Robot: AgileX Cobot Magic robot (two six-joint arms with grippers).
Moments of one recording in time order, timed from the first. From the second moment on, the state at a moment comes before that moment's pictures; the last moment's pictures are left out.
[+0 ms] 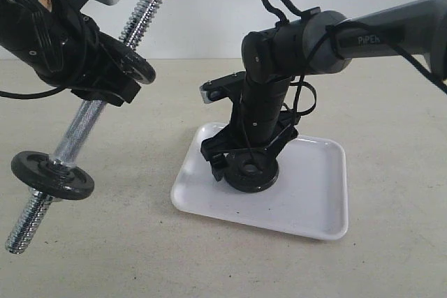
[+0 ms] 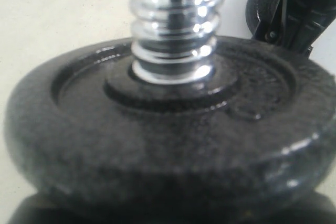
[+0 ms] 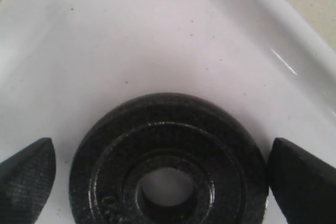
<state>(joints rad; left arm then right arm) -0.46 1.50 -1.19 0.02 0.81 0.12 0.57 2.20 -1.57 0.07 0.82 -0.01</state>
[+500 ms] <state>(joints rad) -0.46 1.50 -1.19 0.01 0.81 0.12 0.57 2.20 -1.57 0.03 0.88 -0.01</state>
